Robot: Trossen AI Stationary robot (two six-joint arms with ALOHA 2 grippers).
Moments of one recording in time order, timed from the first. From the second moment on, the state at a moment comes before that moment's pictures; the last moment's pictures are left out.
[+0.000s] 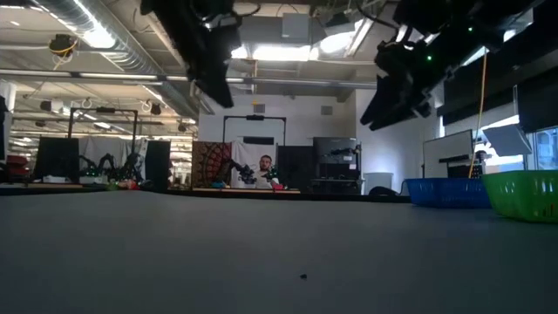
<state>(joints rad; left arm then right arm) 0.35 1.40 1.15 -0.63 -0.27 0.06 -0.18 1.15 0.69 -0.21 0.29 0.37</state>
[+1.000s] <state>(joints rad) 0.72 1.51 1.15 -0.77 -0.37 -0.01 -0.05 1.35 0.69 -0.05 0.27 0.36</state>
